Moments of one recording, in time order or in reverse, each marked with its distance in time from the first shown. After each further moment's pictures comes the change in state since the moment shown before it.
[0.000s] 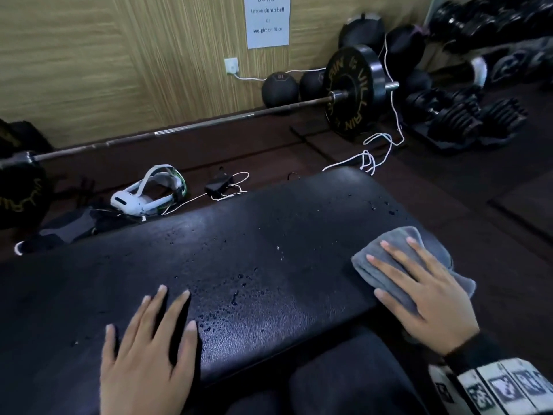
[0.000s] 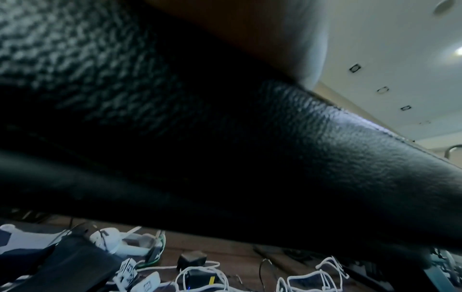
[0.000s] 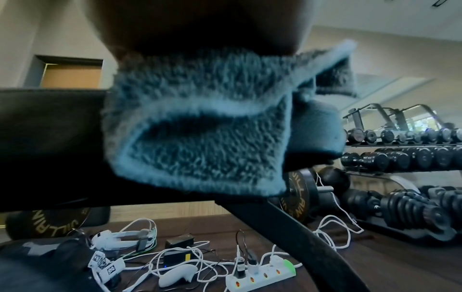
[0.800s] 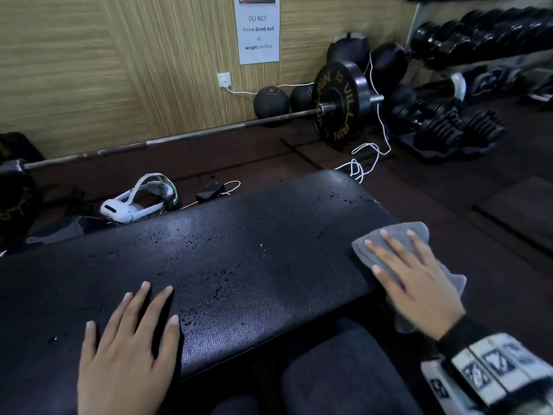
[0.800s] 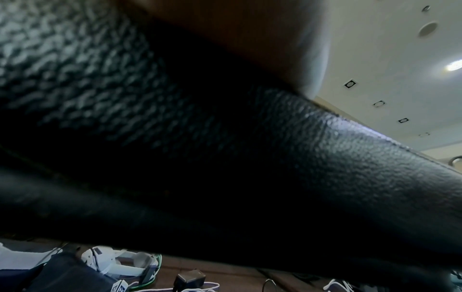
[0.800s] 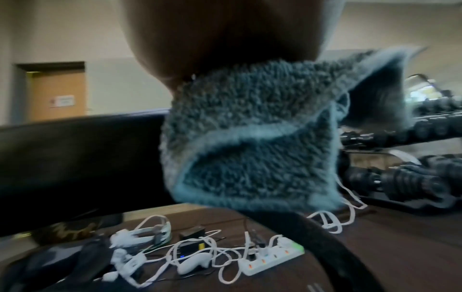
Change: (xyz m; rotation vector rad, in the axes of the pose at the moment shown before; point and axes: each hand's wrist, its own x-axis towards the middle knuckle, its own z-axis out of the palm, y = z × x) left_hand -0.005 0.000 0.007 0.037 0.073 0.006; right_hand 0.002 0.022 -0.001 -0.040 -0.163 0.158
